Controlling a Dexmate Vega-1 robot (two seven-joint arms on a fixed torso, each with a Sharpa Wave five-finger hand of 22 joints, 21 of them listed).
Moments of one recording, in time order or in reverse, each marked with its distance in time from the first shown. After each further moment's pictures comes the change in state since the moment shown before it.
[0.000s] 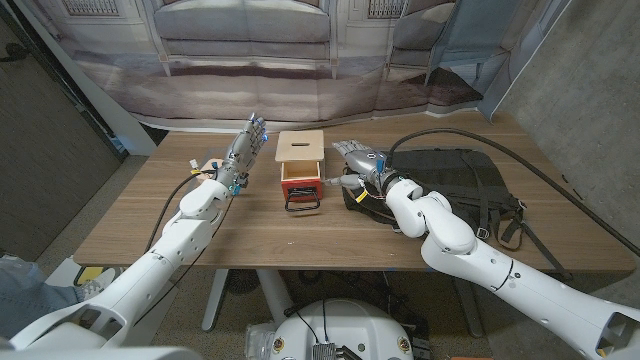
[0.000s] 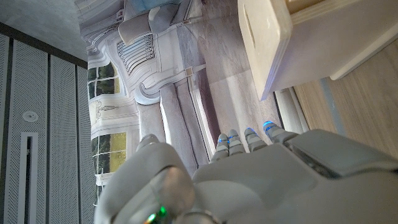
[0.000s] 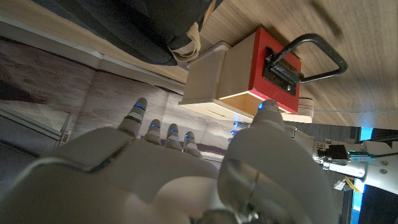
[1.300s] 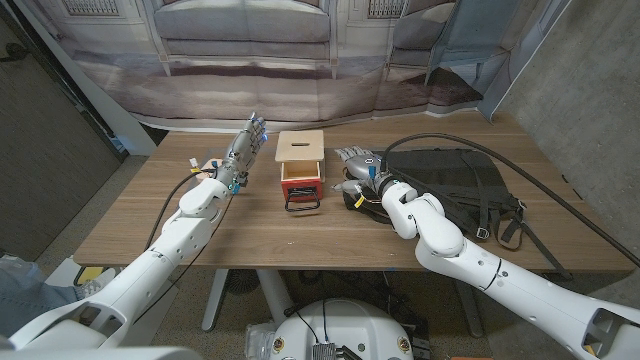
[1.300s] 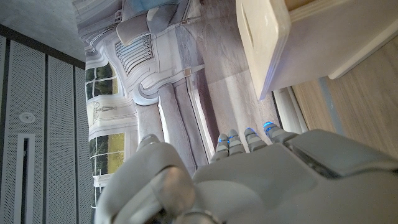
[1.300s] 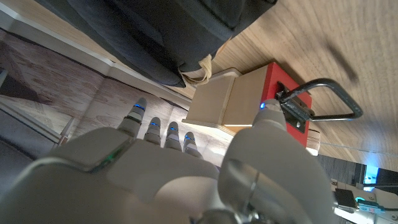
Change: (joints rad) left arm -0.008 0.003 0.001 0.005 0.000 0.012 0.000; left_hand 0.005 0.005 -0.008 0.000 0.000 0.000 0.000 0.000 0.000 0.000 0.000 0.000 0.000 0.000 0.000 0.000 0.000 -0.011 0.000 0.000 0.000; right arm 0.024 0.026 -0.034 0.085 -0.116 -0.009 0.055; right_hand 0.015 -0.009 -0.005 -0.003 0.015 -0.010 -0.001 0.008 0.005 0.009 -0.010 0.008 0.000 0.017 -0.002 0.007 0.000 -0.004 0.003 -0.004 0.005
